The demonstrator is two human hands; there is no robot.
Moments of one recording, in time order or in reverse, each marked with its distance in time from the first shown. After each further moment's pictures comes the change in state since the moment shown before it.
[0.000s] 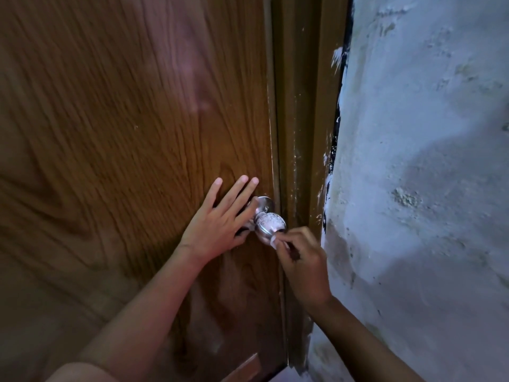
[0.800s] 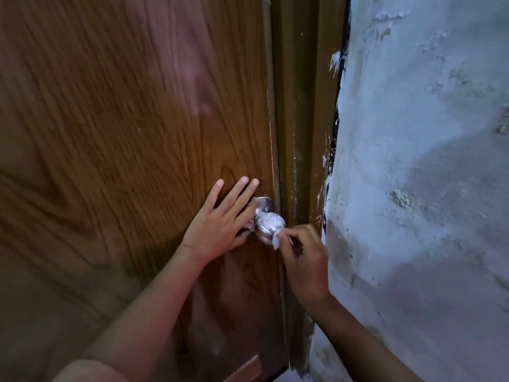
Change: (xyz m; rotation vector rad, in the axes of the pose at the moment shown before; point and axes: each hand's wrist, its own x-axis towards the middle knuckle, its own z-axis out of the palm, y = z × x) left_hand 0.002 -0.001 -0.006 0.013 -0.030 -0.004; right_hand 0.003 -0.004 0.002 0.035 0.047 0.131
